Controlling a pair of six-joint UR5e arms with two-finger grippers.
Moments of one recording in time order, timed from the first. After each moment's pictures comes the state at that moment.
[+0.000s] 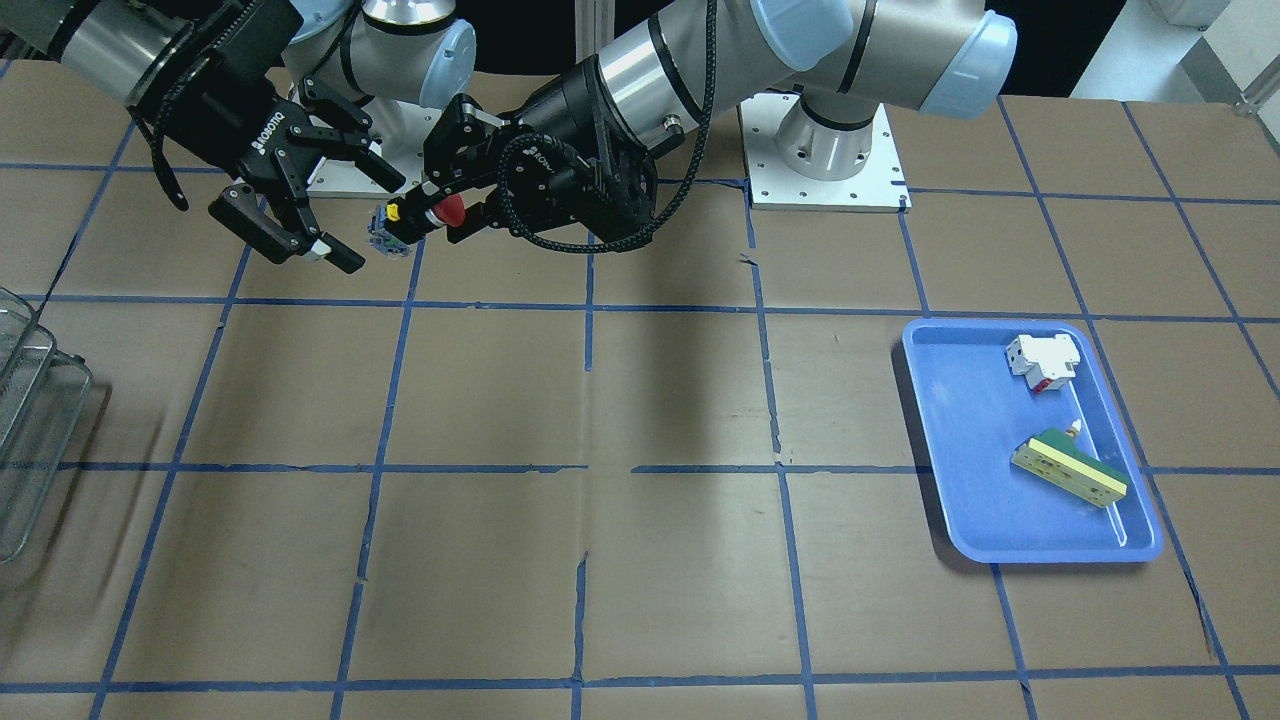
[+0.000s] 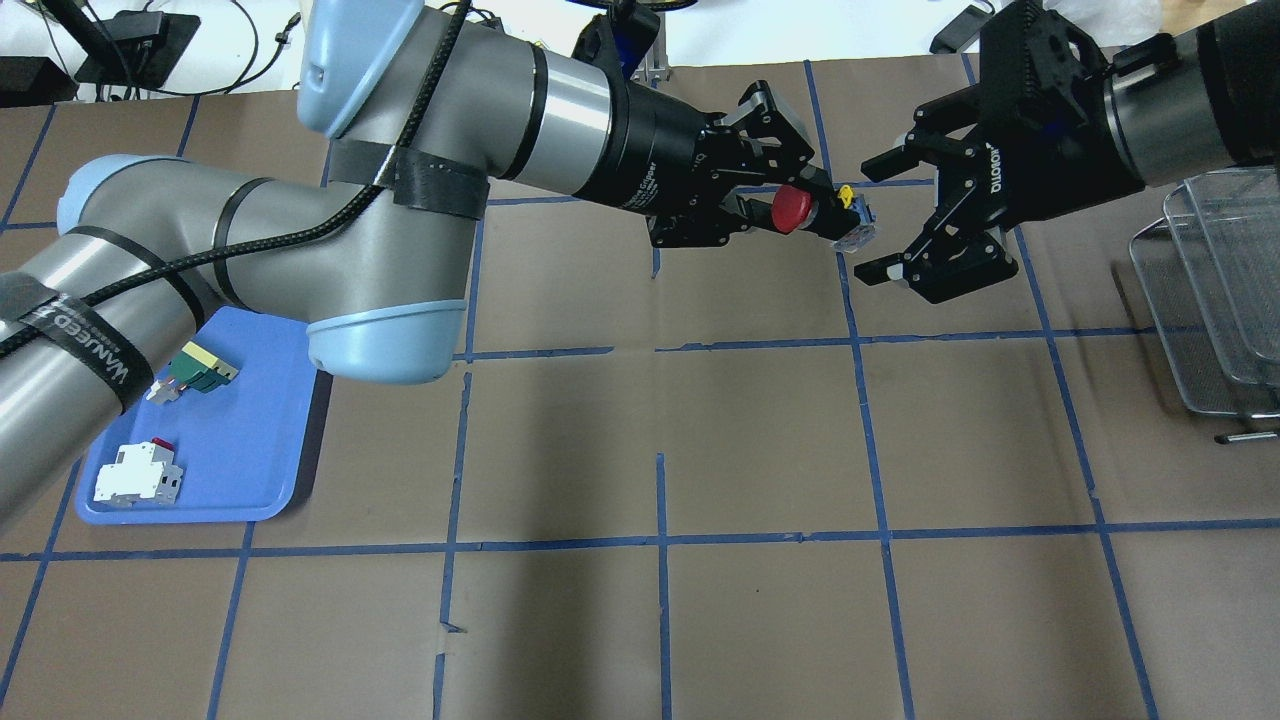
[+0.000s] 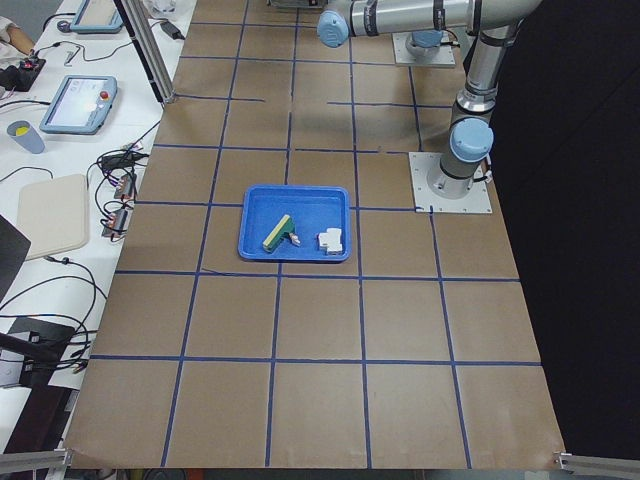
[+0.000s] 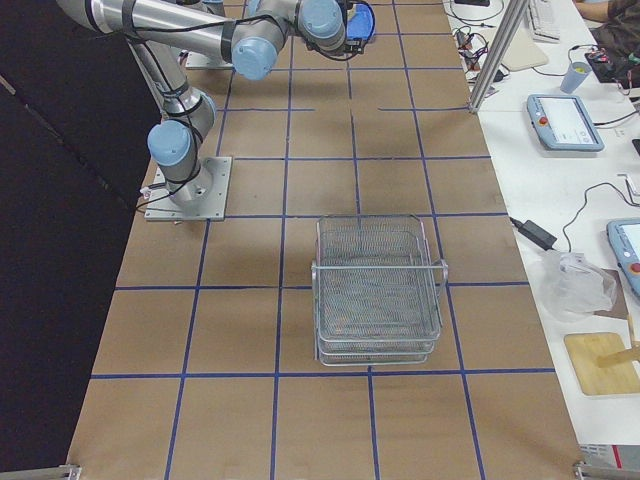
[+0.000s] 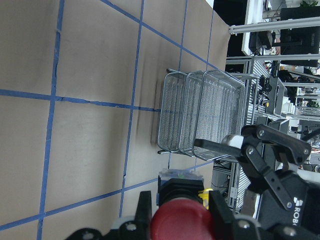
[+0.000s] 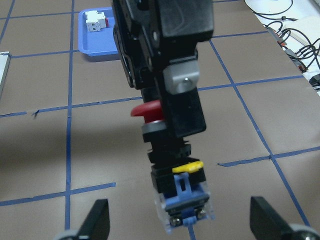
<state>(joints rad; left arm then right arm) -1.85 -1.70 -1.75 -0.75 0.71 -0.69 1.32 -1.75 1.85 -1.67 -0.79 -1.65</state>
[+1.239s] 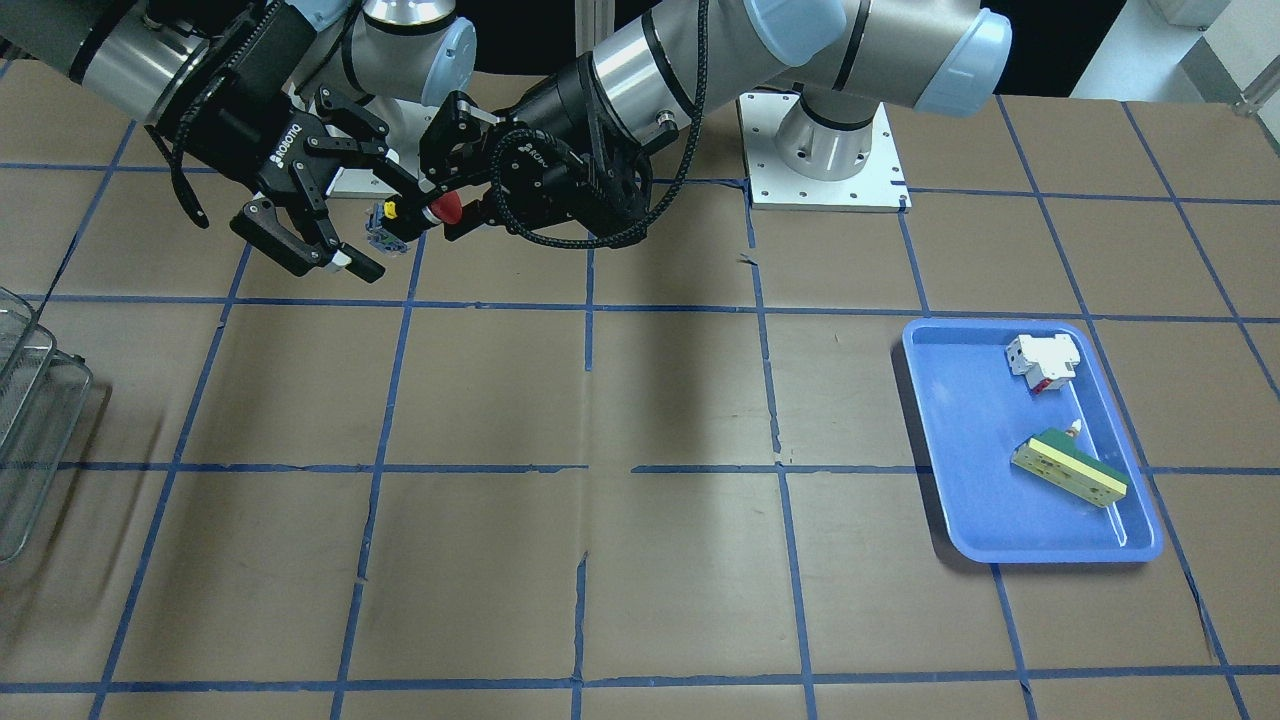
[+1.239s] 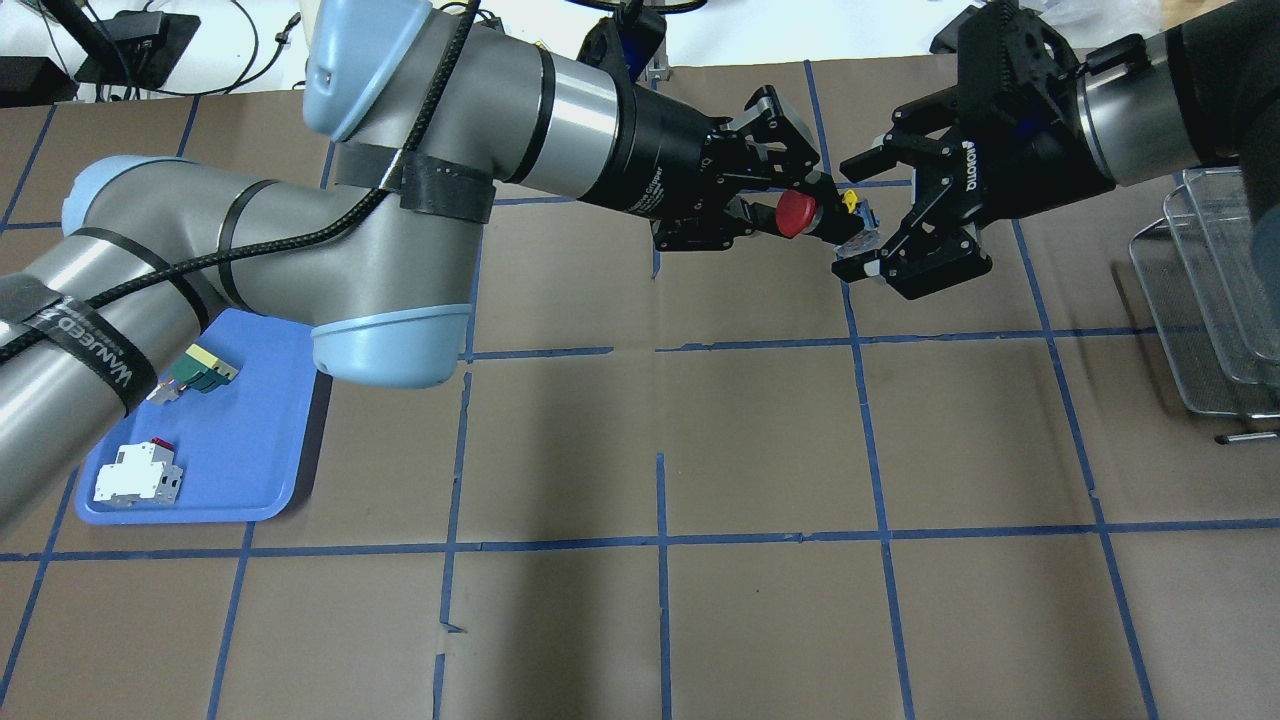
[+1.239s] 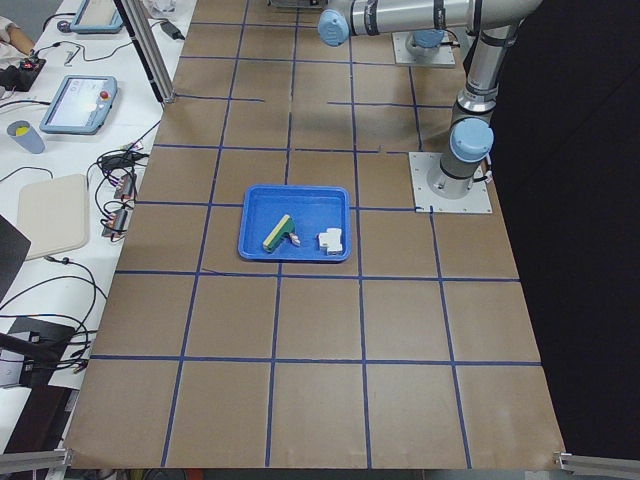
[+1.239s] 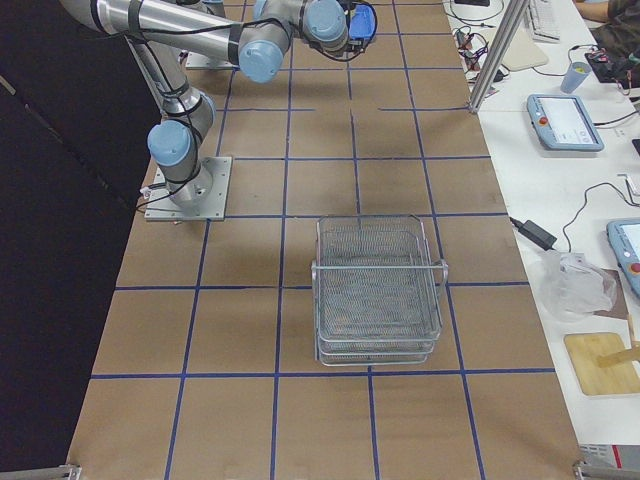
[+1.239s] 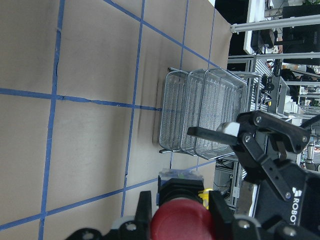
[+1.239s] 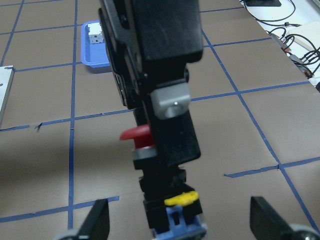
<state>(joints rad) -1.86 -1.70 -1.75 -0.75 0.72 -0.69 1.34 -1.72 1.86 -1.69 -0.76 -1.61</state>
